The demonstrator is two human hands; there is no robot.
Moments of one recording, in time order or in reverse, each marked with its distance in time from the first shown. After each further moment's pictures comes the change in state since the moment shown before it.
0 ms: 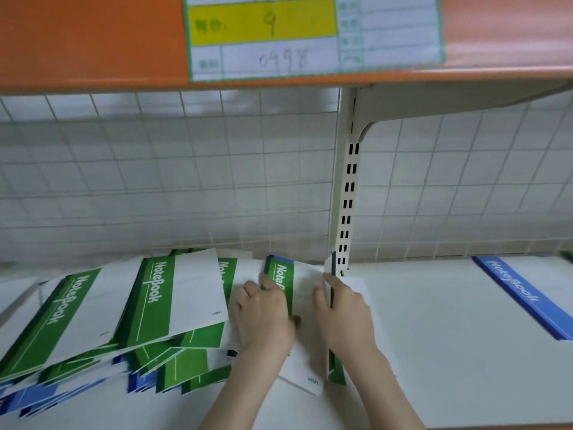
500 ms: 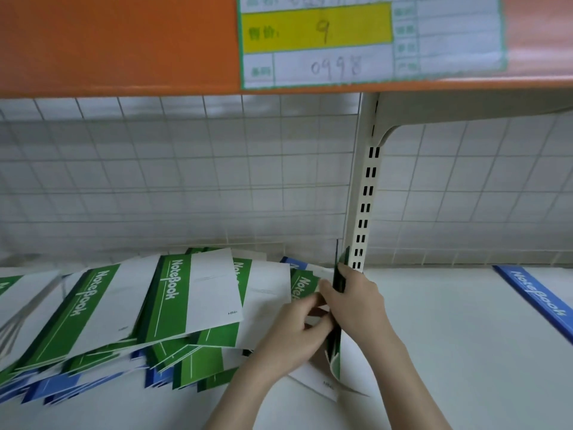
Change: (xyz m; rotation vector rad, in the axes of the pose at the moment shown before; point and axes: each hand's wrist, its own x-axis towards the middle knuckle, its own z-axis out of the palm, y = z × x) left_hand -0.010 -0.010 0.001 -1.063 -0.318 0.397; right_hand 0.016 -0.025 -0.015 0.022 -0.106 -0.012
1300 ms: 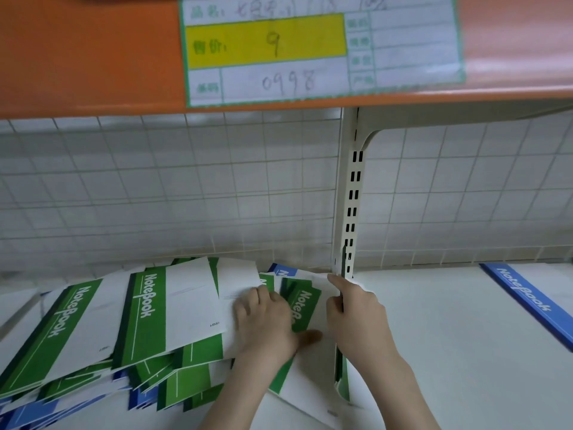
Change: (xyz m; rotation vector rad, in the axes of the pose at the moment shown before) left_hand 0.024 -0.015 -0.007 1.145 0.095 -0.384; right_hand -0.018 0.006 -0.014 -0.145 0.067 -0.072
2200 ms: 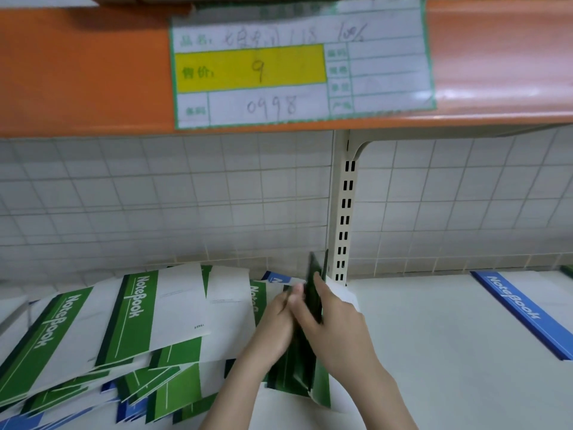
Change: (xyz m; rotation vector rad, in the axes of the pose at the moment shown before) left_hand 0.008 0.012 -0.004 -1.362 -0.197 0.183; right_hand -0.005 -0.010 0.007 0.142 -0.034 -0.092
